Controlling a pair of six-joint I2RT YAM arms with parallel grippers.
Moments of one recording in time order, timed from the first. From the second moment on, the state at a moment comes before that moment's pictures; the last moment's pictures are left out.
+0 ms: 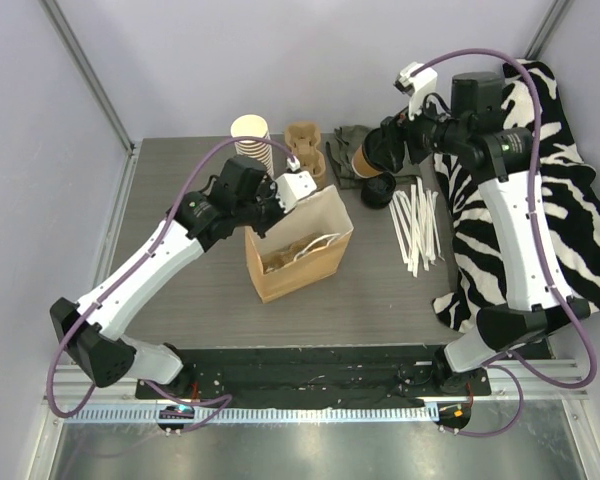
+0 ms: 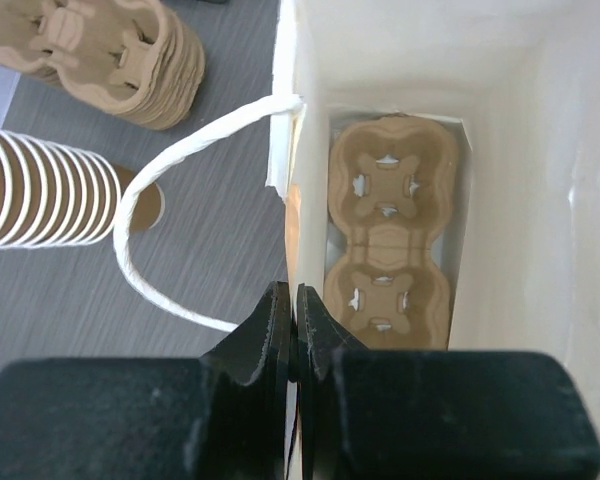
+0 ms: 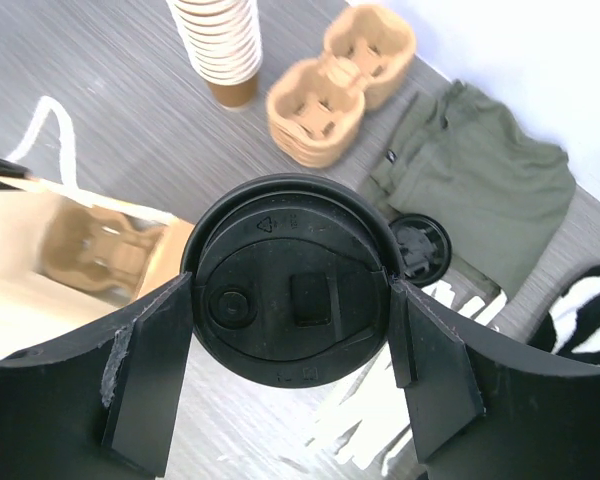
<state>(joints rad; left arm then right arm) -0.68 1.39 1.46 -0.75 0.13 0.46 0.23 1.54 2.00 -0.97 -0.42 -0.30</state>
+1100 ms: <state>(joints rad) -0.81 1.39 1.53 -0.78 -0.16 -0.07 0.48 1.33 1.93 -1.01 -0.49 -0.12</state>
